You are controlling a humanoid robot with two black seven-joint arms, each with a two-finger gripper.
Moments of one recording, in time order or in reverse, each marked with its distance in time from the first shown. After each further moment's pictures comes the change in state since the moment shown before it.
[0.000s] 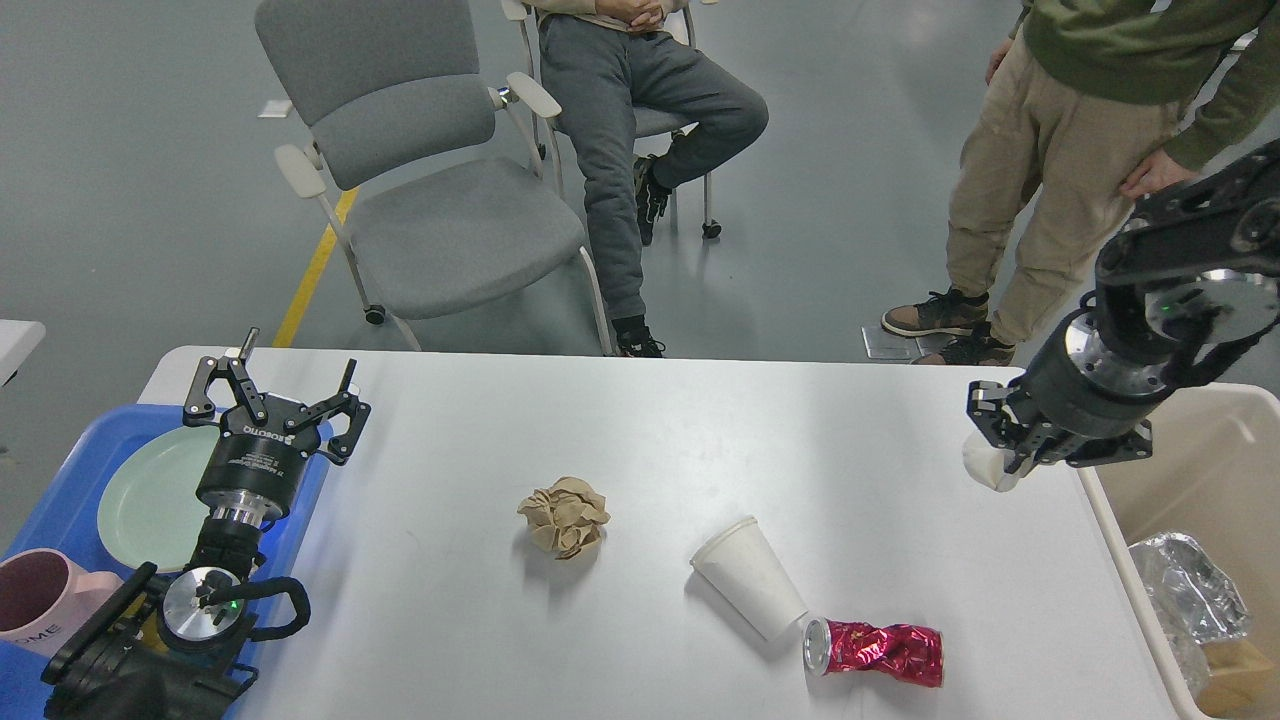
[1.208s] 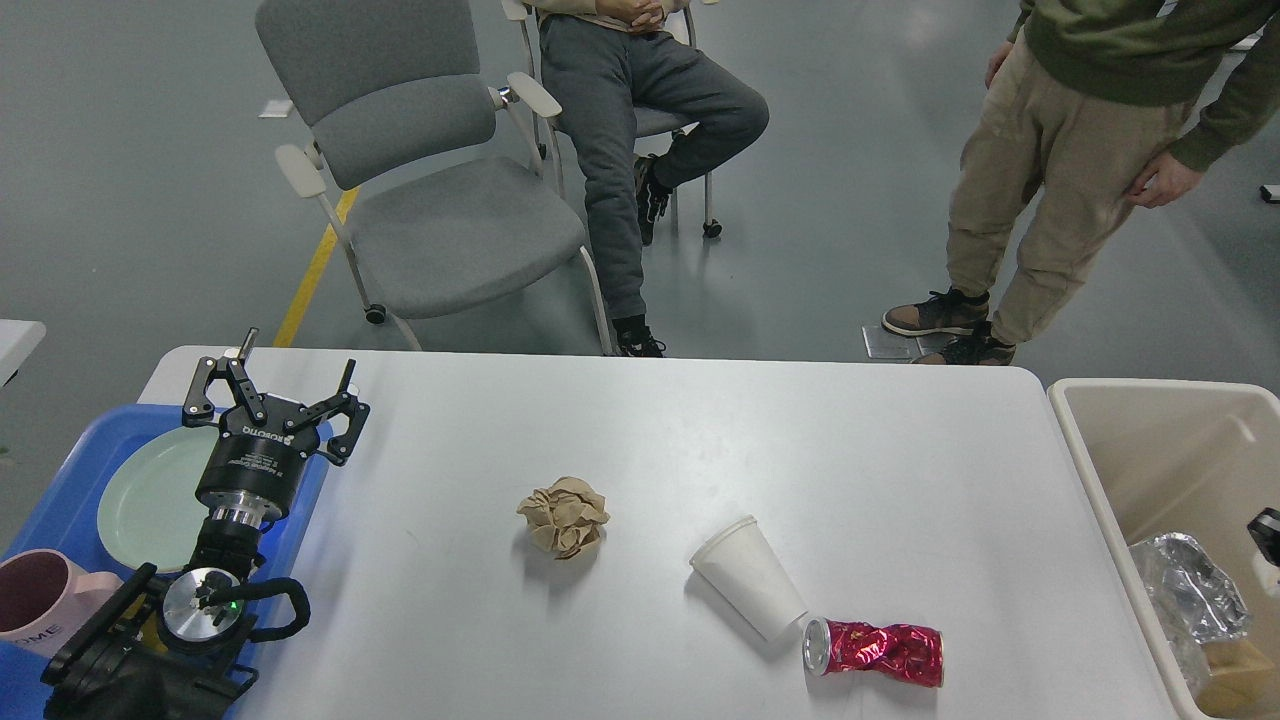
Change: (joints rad) left arm 0.001 0.000 0.000 0.000 0.000 0.000 -0.002; right arm -1.172 -0.323 0.288 -0.969 0.031 -0.297 0.119
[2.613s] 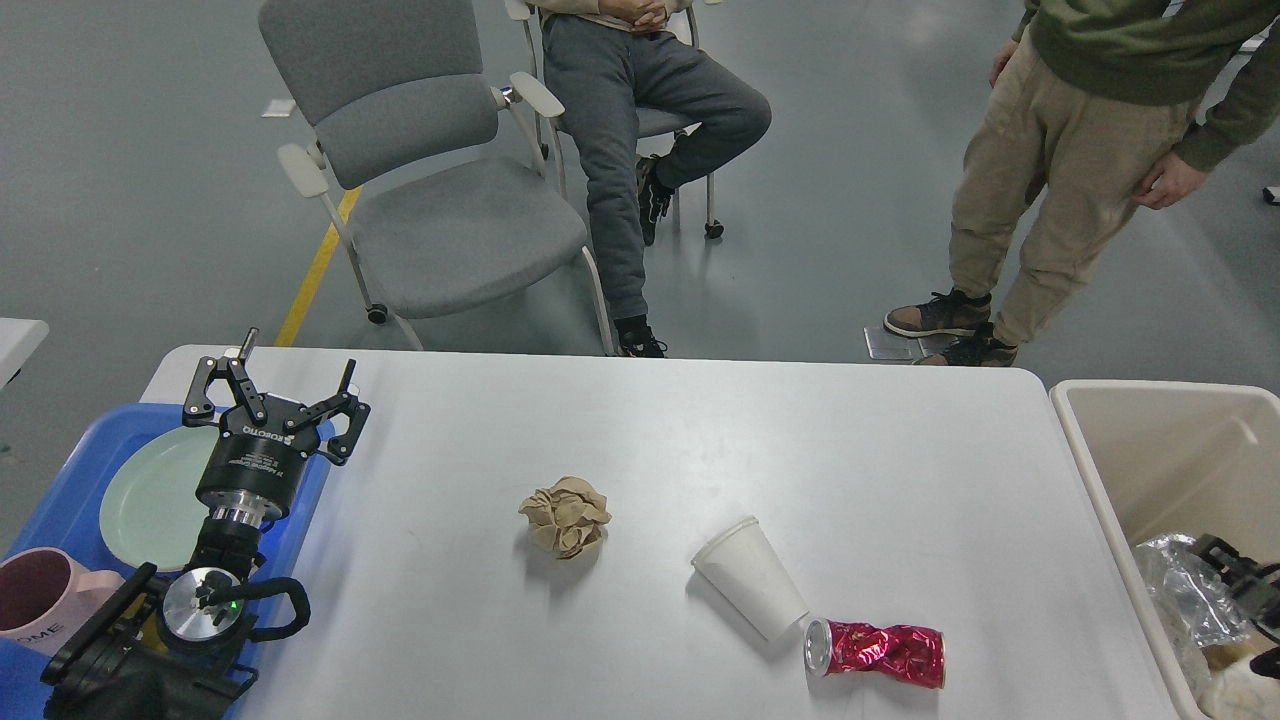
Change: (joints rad) left arm -0.001 0.000 0.000 0.000 0.000 0.000 0.002; right arm -0.197 0.146 0.115 -0.216 -0.052 -0.181 -0.002
